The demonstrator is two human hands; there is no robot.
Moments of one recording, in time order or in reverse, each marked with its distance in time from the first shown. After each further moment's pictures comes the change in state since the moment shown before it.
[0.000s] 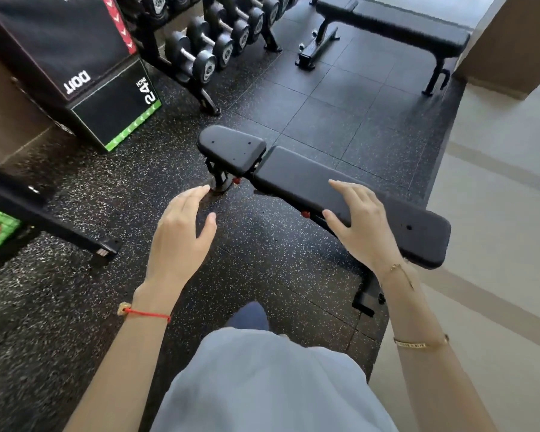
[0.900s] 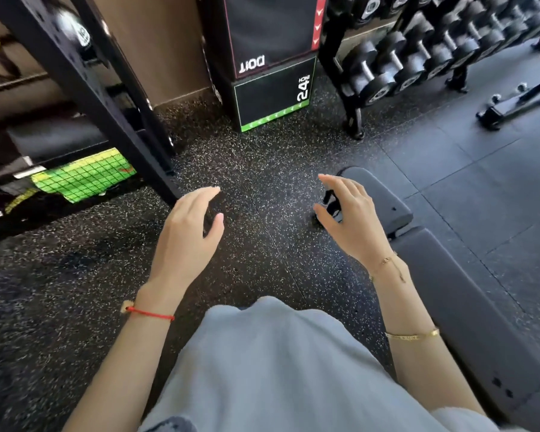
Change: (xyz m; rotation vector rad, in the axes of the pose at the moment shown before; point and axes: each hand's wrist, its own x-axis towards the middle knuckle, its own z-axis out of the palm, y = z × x) left_hand 0.129 -0.278 -0.127 0.116 0.218 -0.487; right_hand 0.327 -0.271 0.232 0.144 -0.358 -0.469
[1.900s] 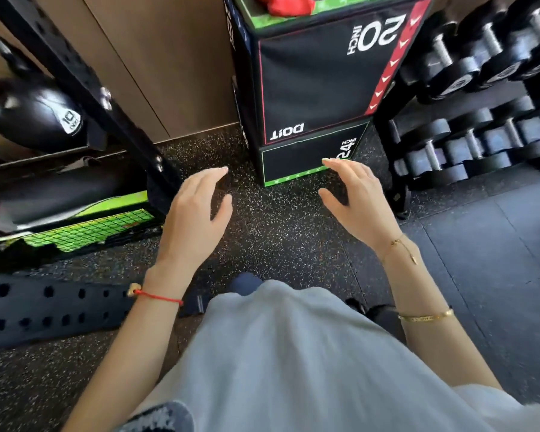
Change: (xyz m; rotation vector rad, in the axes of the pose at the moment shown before) left_hand 0.558 -0.077 0.031 -0.003 0.116 -0.145; right_hand 0.613 0.061 0.015 -0.044 -0.115 -0.183
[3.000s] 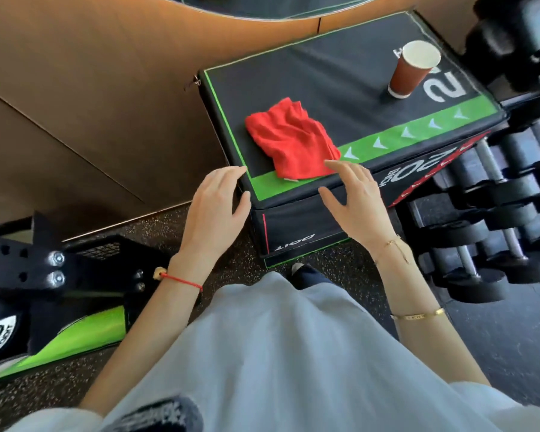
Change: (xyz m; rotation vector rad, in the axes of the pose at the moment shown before) left_hand 0.539 -0.075 0.093 0.003 -0.046 0.105; right_hand 0.517 0.096 0.019 0.075 0.086 0.065
